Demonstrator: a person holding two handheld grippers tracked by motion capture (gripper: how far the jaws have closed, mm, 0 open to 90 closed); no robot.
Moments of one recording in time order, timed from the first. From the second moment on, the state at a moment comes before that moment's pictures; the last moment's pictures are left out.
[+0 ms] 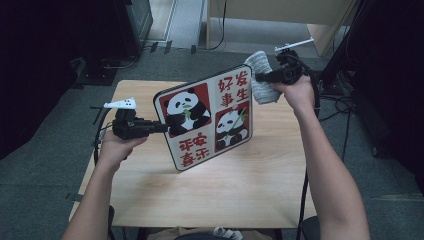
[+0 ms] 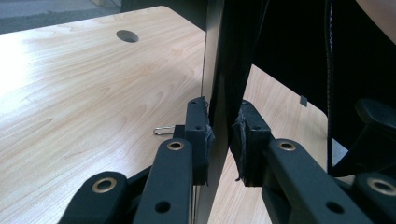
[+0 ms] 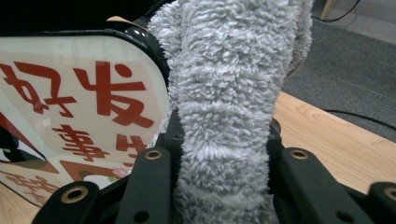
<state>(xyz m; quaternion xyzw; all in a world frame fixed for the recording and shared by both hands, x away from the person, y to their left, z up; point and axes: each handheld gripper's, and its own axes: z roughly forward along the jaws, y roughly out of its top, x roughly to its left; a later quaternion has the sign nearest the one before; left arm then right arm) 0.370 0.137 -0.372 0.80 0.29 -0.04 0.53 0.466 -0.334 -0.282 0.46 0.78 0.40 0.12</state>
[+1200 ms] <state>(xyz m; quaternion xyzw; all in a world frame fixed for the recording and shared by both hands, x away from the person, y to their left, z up) 0.370 0.136 -0.373 0.79 0.29 -0.04 0.53 0.451 -0.337 -0.317 0.48 0.77 0.40 0.12</state>
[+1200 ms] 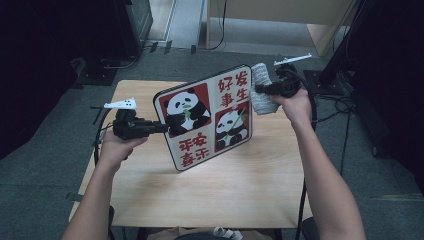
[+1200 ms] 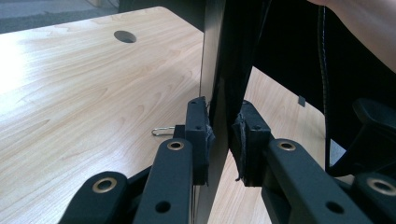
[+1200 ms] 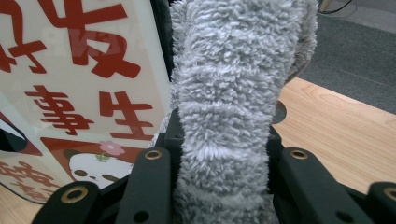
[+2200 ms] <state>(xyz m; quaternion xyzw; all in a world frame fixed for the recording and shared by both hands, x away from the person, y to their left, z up) 0.370 0.137 -0.374 0.79 0.30 -0.04 0.53 0.440 -0.342 -0.353 0.49 0.77 0.39 0.10</state>
